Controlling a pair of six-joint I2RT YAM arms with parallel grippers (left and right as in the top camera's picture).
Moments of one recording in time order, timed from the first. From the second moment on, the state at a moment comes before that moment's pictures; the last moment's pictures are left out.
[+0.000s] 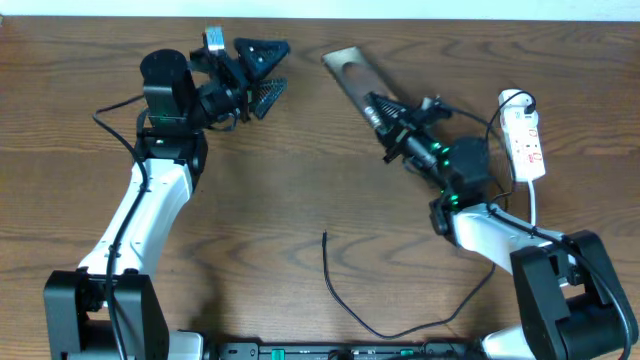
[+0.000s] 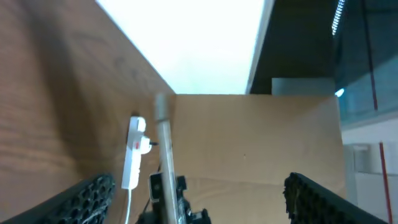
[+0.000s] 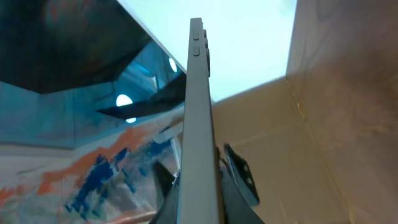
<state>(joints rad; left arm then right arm) -0.06 1.57 1.07 0.34 0.86 -1.37 0.32 1.67 0.65 1.14 -0.47 2.03</state>
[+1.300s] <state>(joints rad) -0.25 1.57 1.07 0.22 0.64 -1.27 0.55 1.67 0.65 1.19 -0.28 1.96</state>
